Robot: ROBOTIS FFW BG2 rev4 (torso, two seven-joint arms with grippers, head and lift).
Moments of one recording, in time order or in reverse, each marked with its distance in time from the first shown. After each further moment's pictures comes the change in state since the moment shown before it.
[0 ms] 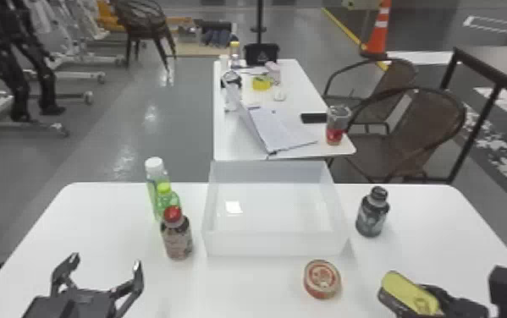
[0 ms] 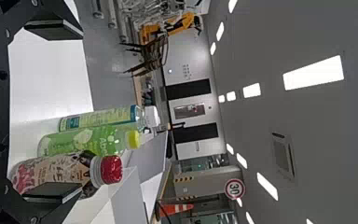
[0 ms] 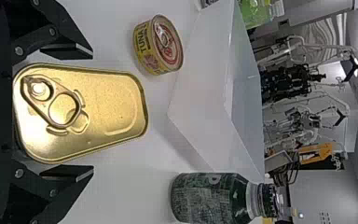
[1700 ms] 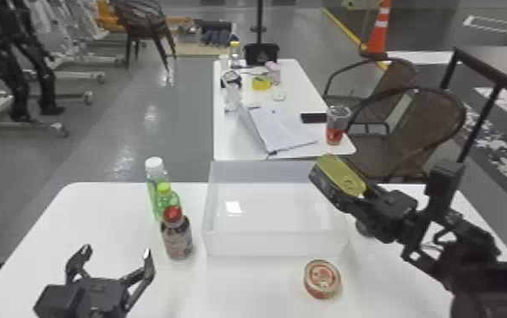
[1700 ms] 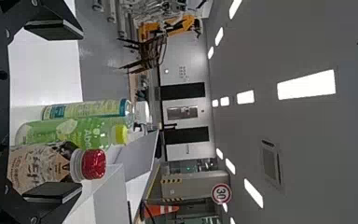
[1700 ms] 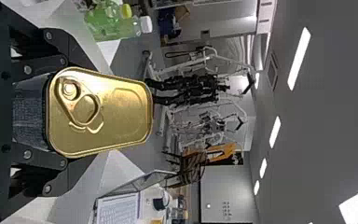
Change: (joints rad) left arm -0.062 0.000 -0.049 0.065 0.063 -0.027 0.036; right arm -0.164 0.134 0.200 -0.337 -0.141 0.163 -0.289
